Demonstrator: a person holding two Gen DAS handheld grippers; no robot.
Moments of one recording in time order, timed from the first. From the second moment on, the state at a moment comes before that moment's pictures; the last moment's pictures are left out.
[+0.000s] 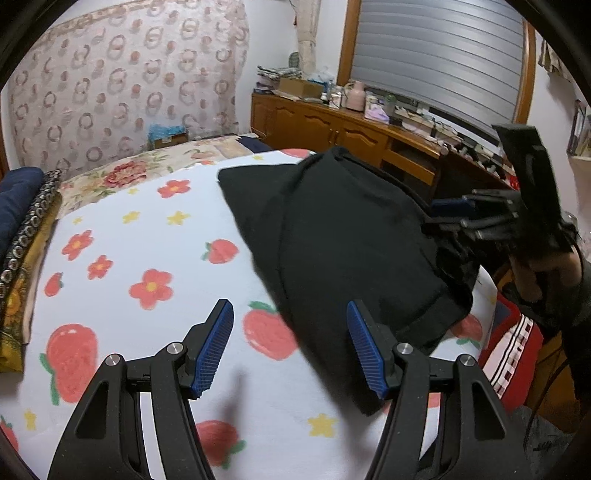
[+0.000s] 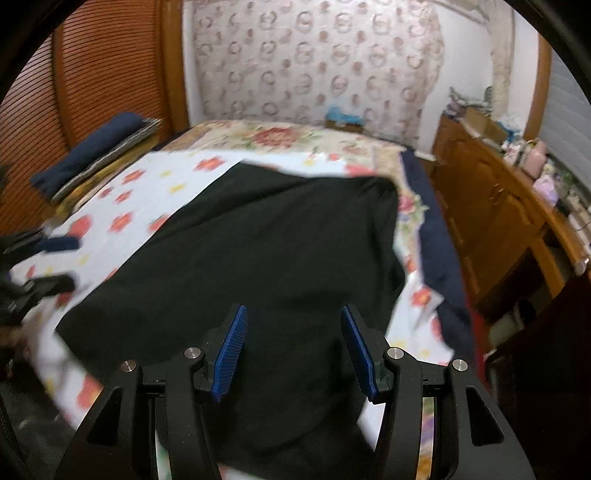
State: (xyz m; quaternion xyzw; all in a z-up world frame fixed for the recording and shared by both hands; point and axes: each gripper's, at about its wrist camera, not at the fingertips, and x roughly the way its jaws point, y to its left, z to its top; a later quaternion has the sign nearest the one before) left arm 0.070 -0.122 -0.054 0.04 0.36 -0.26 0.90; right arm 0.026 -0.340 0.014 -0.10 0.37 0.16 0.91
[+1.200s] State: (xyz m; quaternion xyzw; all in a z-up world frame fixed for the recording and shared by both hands) left arm 0.057 -0.146 -0.063 0.05 0.38 -0.28 0.88; right arm -0.020 -0.344 0.041 -0.15 0.41 0.11 0.89
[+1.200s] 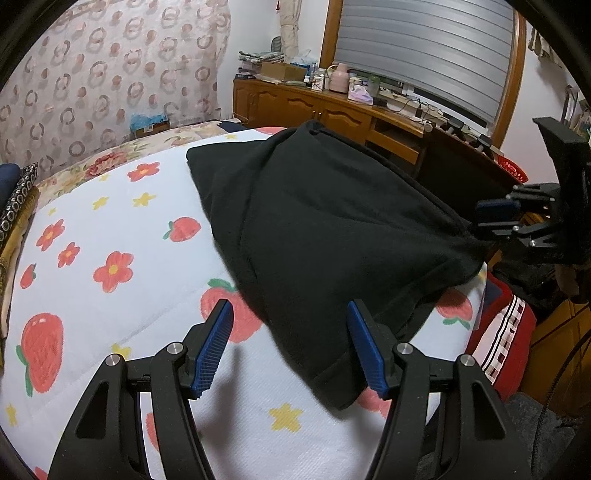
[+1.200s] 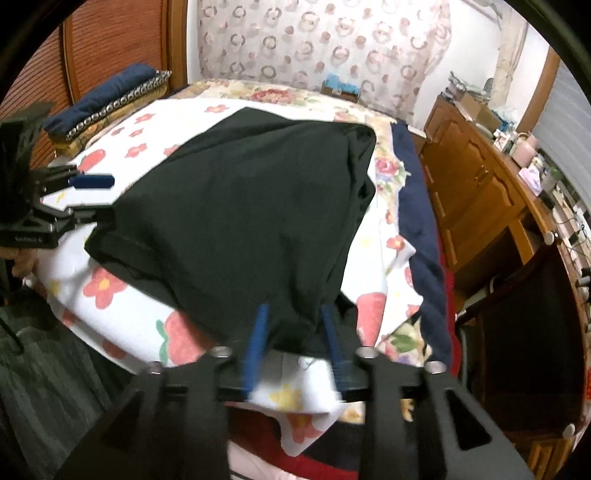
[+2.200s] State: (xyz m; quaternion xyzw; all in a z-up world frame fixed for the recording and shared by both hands) left arm 0.062 -0.153 -0.077 0.03 0.41 -0.30 0.86; right arm 0.007 -0.383 -0.012 -0.05 0.42 0.13 0.90
